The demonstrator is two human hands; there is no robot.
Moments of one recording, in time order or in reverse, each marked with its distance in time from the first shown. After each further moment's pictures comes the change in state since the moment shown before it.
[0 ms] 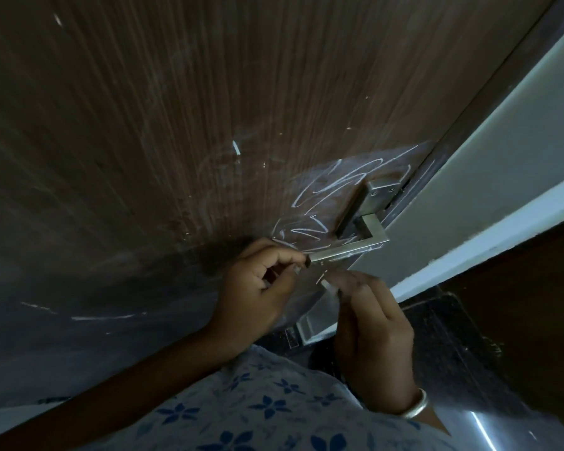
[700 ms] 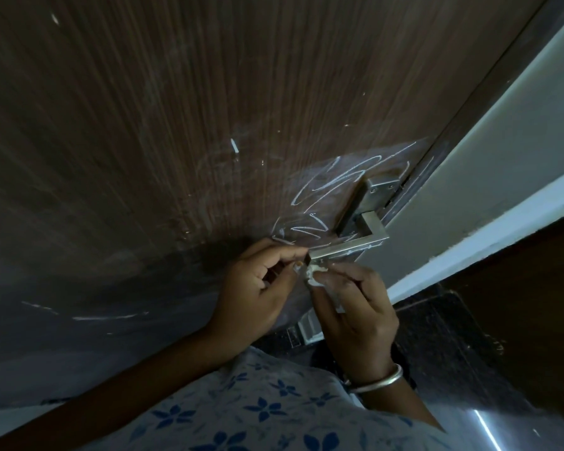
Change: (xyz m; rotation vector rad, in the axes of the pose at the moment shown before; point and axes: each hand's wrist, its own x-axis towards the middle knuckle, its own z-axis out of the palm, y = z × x) left_hand -0.001 -0.006 0.001 -0.028 -0.003 0.017; right_hand 0.002 0.014 0.024 0.041 0.193 -0.088
